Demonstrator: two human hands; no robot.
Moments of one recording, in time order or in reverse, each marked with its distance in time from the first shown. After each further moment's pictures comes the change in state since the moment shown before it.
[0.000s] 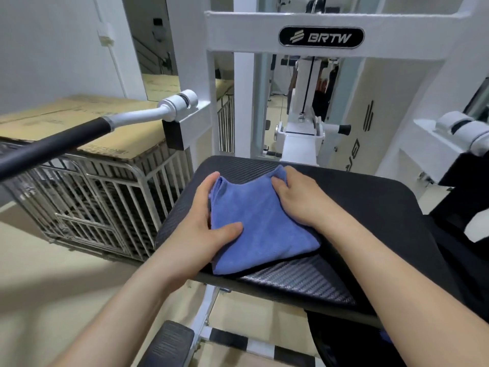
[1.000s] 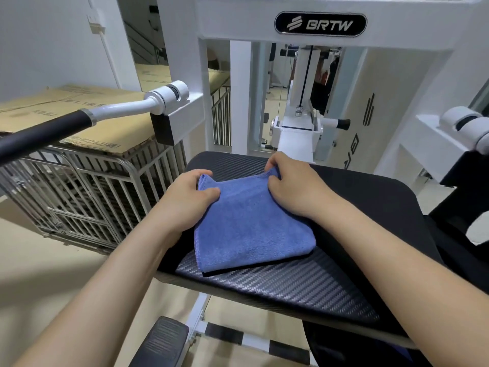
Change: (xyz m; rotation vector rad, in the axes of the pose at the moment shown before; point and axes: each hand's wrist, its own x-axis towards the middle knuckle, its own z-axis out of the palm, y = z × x) left_hand 0.066 0.003 -0.009 0.336 0.179 -0.147; right_hand 0.022 0.005 -0.009 -0.158 0.034 -0.153
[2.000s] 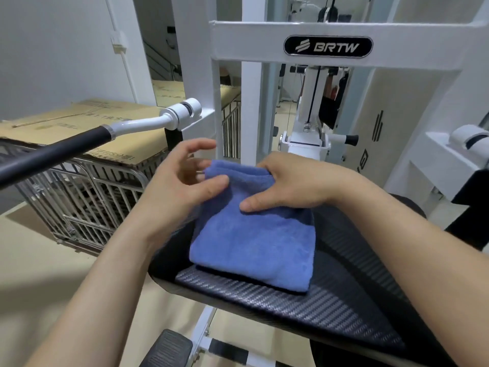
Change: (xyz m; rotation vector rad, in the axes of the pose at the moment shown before) left_hand -0.020 0.025 -0.031 -0.336 -0.033 0.367; right_hand -0.005 -0.054 -0.059 -0.023 -0.359 -0.280
